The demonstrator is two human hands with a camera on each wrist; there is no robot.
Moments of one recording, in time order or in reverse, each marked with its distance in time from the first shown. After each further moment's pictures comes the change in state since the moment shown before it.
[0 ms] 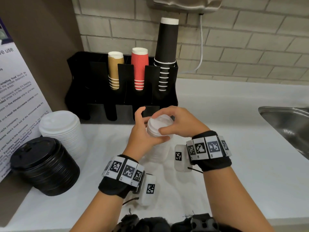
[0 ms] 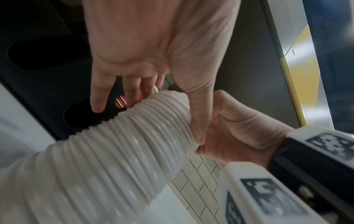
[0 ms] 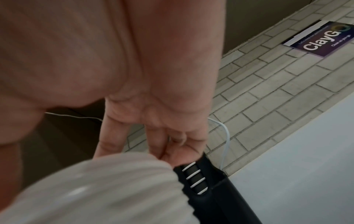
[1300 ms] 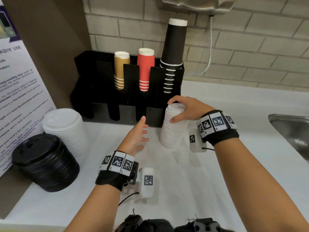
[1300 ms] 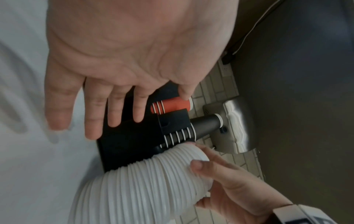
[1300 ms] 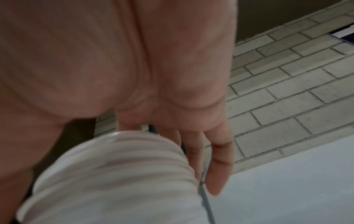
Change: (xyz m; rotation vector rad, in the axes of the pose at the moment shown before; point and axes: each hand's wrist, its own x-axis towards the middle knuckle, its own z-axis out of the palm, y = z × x) left_hand 0.018 -0.007 -0.008 -0.331 0.019 -0.542; right_hand 0.053 0.041 -0.044 -0.206 -0.142 0.206
